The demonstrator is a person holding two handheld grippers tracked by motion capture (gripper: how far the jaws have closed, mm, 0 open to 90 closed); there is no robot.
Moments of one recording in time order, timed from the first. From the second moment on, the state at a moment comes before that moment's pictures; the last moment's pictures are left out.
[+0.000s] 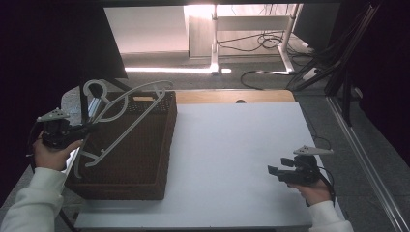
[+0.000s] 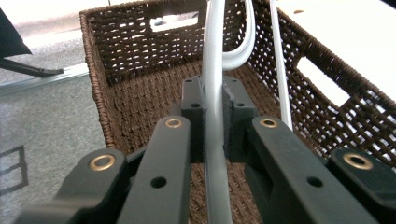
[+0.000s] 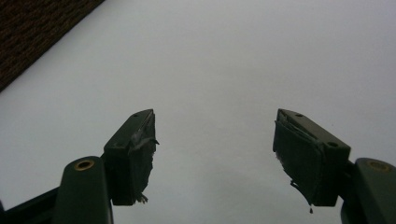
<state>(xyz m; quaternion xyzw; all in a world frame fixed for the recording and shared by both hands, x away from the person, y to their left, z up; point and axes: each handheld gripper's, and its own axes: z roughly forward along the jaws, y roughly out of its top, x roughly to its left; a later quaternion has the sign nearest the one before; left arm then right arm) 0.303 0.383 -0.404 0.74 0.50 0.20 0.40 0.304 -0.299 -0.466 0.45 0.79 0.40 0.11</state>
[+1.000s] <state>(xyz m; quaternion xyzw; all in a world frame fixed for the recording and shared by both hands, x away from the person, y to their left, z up) 0.297 0.364 -0.409 0.73 0.50 0.16 0.43 0.304 -0.298 -0.467 0.45 0.79 0.40 0.11</state>
